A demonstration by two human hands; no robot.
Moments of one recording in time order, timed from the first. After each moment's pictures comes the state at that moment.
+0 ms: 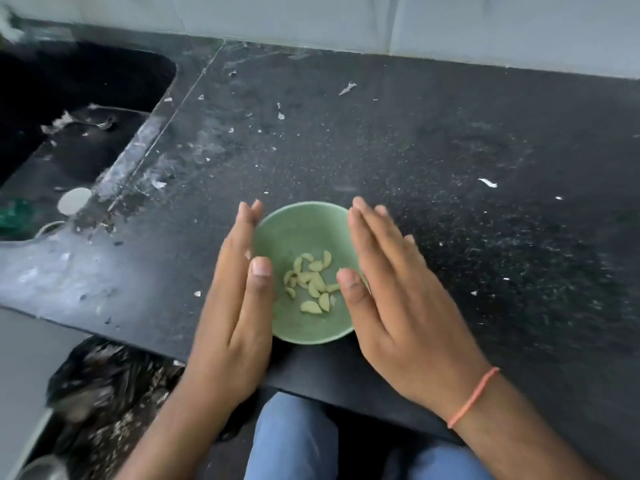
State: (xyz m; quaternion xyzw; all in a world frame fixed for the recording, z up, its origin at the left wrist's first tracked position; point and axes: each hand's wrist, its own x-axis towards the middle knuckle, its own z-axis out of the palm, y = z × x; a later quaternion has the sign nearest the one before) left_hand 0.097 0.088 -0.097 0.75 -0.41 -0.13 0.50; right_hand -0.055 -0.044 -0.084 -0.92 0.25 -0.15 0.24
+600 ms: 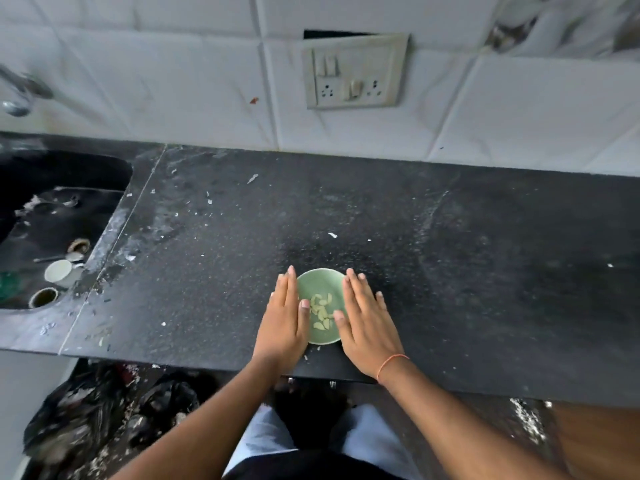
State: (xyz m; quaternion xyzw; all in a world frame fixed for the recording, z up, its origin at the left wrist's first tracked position) left_hand -0.042 0.008 -0.071 0.78 -0.50 -0.22 0.28; right_hand -0.224 -0.092 -0.057 -0.90 0.39 -0.01 0.19
